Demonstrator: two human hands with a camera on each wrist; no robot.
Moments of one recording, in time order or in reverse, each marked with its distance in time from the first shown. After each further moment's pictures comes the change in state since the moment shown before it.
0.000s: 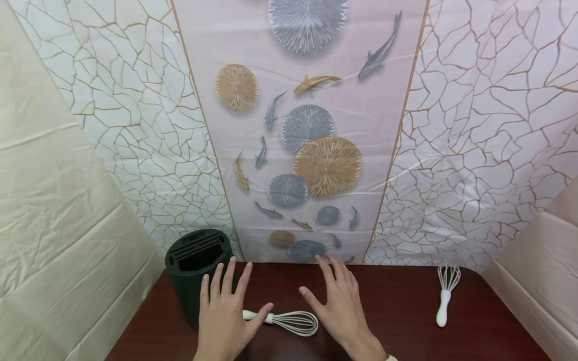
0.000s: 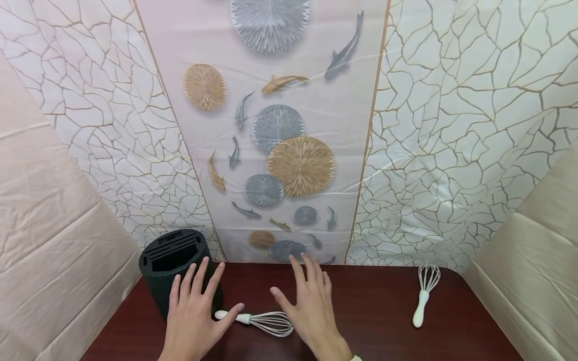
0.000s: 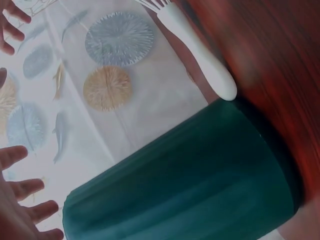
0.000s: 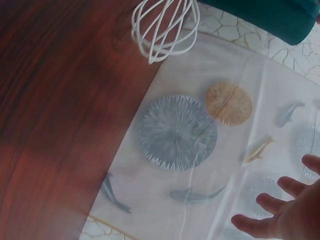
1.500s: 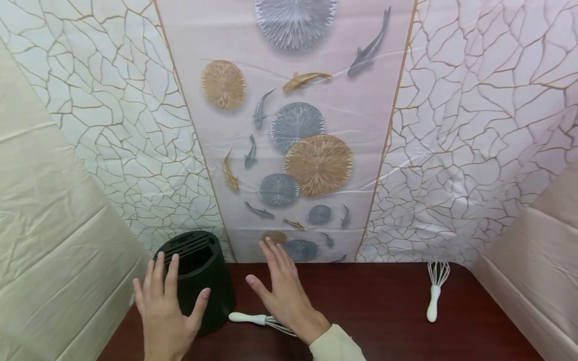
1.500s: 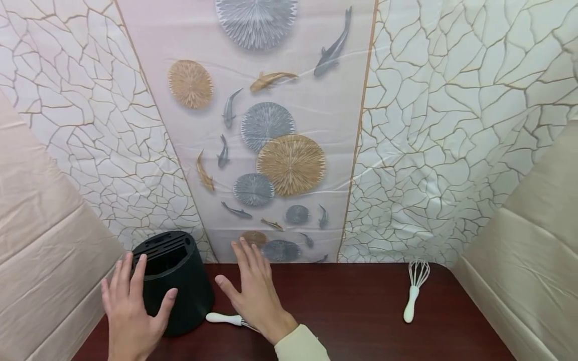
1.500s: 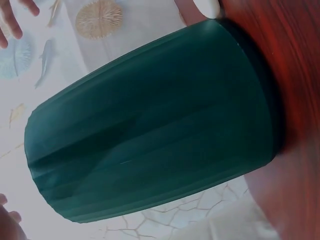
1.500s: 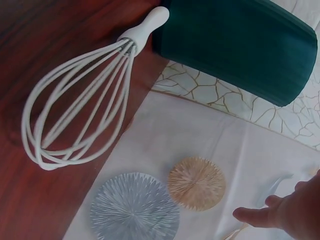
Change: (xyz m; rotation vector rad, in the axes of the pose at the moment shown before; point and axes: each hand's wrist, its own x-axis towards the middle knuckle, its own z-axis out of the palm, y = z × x) left_hand 0.003 -0.064 -0.026 -0.199 0.292 -0.158; right_hand 0.039 -0.065 0.041 0.364 -0.192 -0.099
